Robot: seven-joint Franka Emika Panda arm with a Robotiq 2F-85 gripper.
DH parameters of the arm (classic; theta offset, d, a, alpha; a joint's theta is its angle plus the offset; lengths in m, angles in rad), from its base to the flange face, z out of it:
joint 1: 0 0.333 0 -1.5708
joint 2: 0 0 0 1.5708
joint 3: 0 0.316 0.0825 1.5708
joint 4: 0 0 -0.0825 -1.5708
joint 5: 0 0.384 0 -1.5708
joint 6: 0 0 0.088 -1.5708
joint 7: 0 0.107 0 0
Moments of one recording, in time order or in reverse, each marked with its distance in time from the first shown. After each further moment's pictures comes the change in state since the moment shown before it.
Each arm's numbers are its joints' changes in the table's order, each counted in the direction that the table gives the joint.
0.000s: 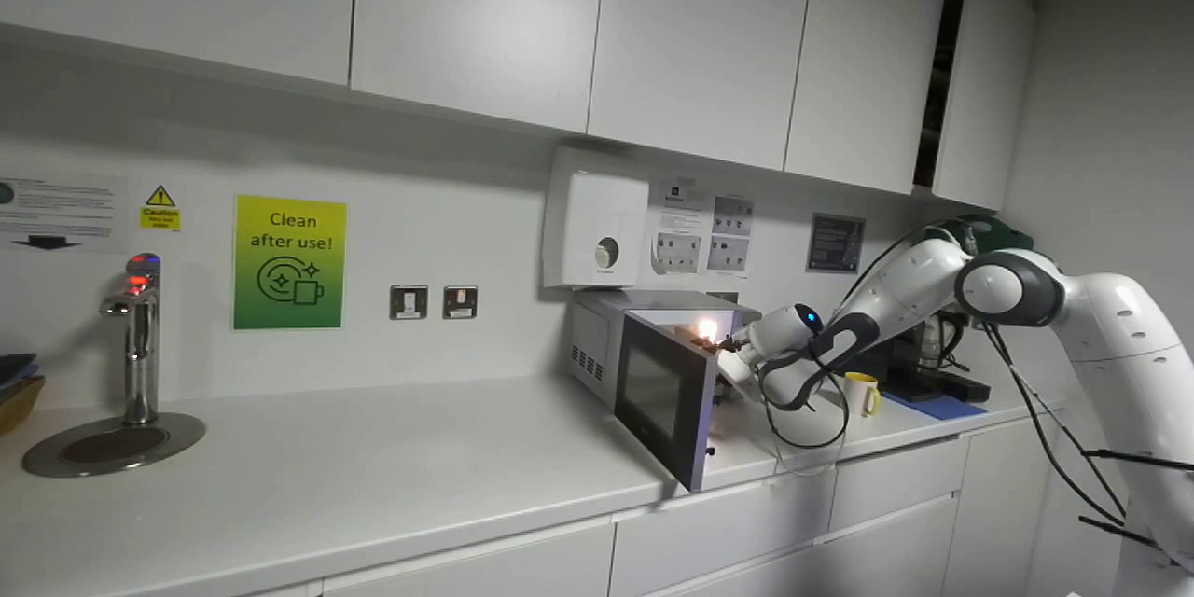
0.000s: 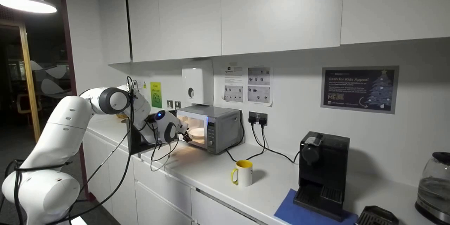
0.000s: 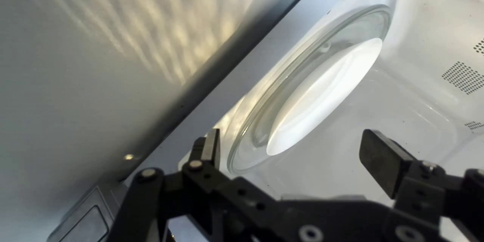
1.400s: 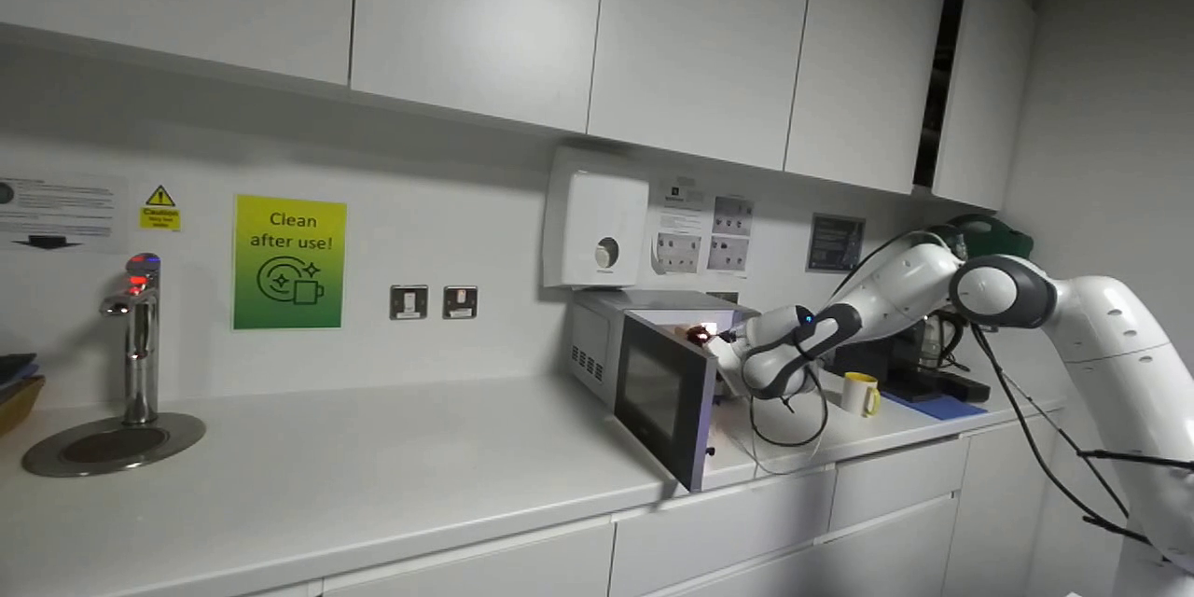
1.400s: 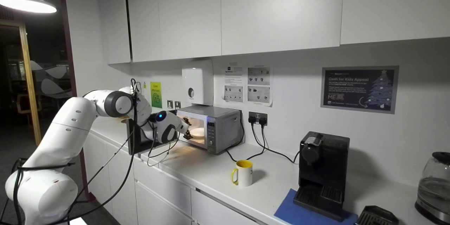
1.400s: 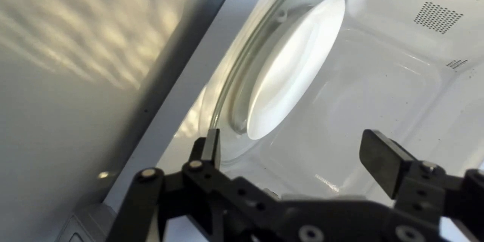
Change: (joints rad) arm -0.081 0.046 0.141 0.064 0.281 -0.079 -0.101
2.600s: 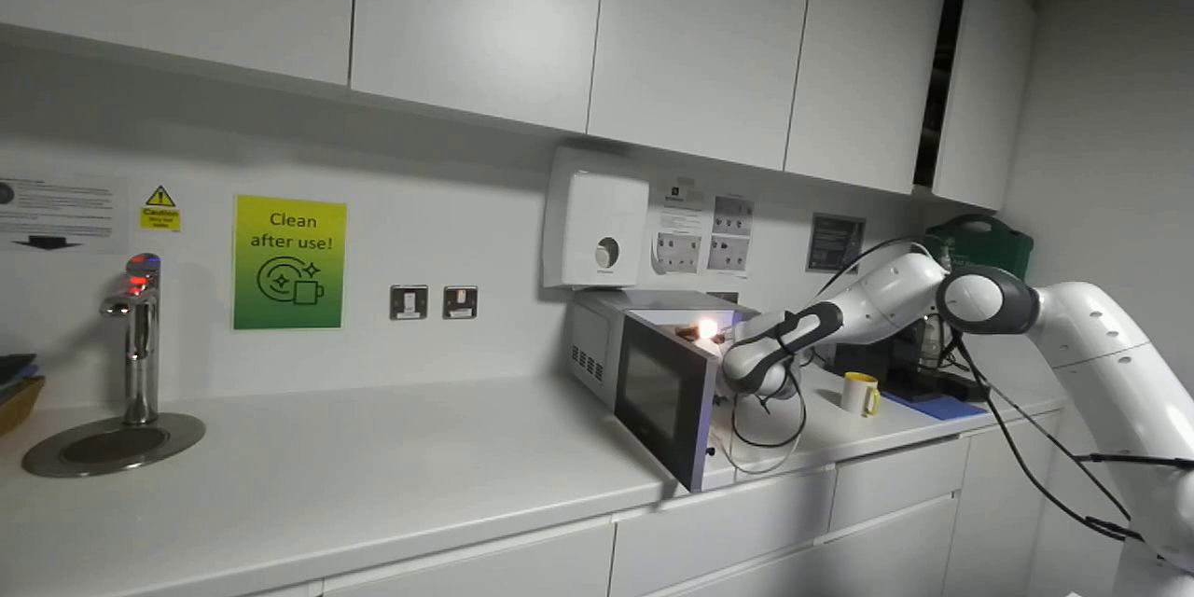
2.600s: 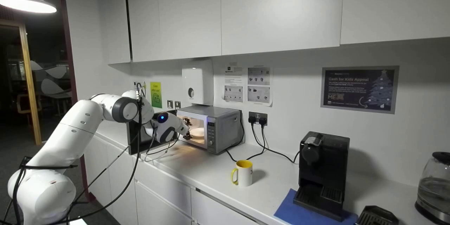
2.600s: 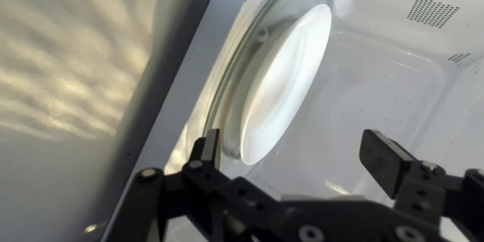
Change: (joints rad) arm -0.056 0.090 0.124 0.113 0.169 0.000 -0.095
